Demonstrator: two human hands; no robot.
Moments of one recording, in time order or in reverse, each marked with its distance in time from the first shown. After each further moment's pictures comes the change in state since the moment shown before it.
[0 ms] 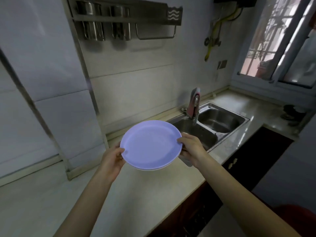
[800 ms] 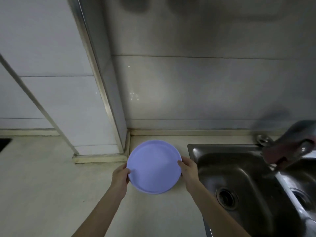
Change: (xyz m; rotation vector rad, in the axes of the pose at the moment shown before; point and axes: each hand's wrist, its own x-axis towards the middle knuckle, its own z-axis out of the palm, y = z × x) left_hand 0.196 -0.102 -0.012 -0.112 0.795 -0.125; right_hand 0.322 0.105 0.056 -0.230 -0.362 0.166
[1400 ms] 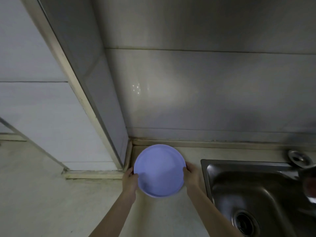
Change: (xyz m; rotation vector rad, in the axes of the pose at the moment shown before) left_hand 0.105 -0.012 0.046 0.068 0.123 -0.007; right_hand 0.131 0.040 0.042 -0.113 0.119 0.093
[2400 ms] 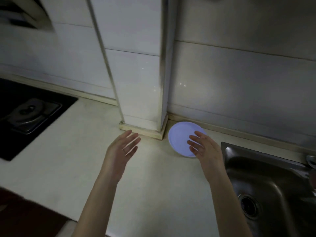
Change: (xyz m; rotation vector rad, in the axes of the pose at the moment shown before) left_hand -0.210 0.054 -0.164 -0.489 -0.077 0.250; right_hand -0.218 -0.083 -0.039 0.423 -0.435 -0.161
